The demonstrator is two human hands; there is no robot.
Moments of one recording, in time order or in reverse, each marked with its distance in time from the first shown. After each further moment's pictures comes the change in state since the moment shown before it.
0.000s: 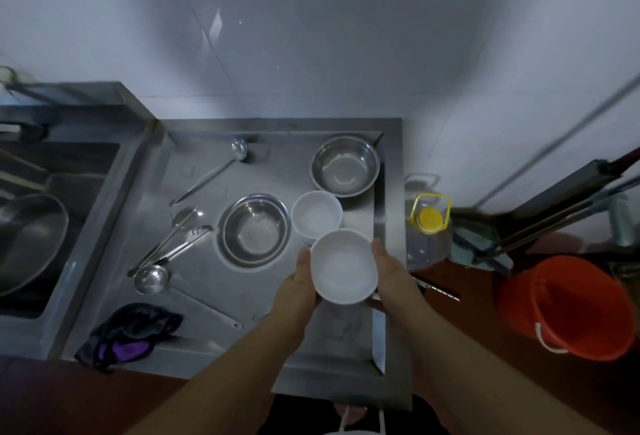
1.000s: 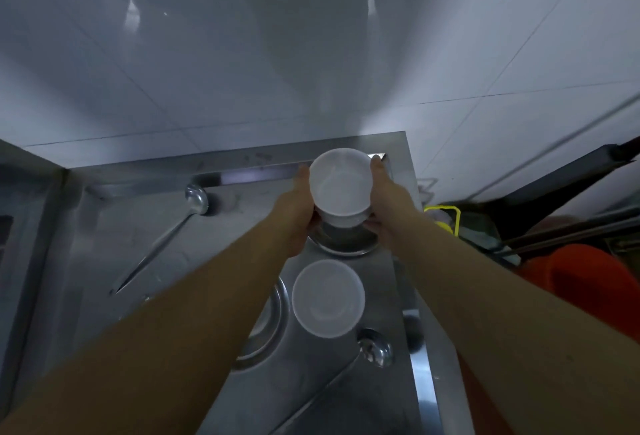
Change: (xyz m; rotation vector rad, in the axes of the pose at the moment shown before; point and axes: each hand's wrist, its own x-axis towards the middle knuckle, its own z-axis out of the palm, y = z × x) left_hand 0.261 0.209 0.046 0.057 -0.252 0.014; right_hand 0.200 -0.196 0.090 0.196 0.284 0.024
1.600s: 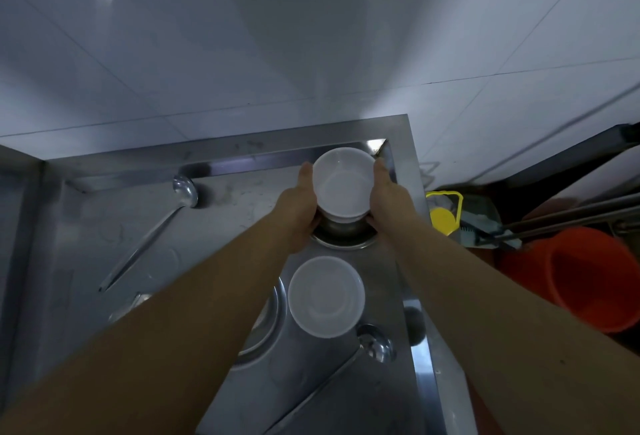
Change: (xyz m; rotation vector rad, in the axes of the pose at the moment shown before) left_hand 0.049 -0.024 0.003 0.020 0.071 -0.072; right_hand 0.035 0.021 -0.003 -0.127 0.065 -0.079
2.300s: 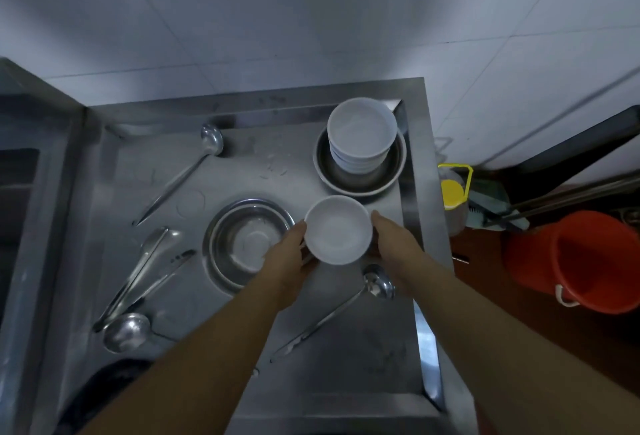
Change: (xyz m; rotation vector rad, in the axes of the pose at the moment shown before) left_hand -0.086 -0.168 -0.078 -0.306 0.023 -0.081; right_hand -0.080 0.134 -0.042 -0.114 -0.252 0.104
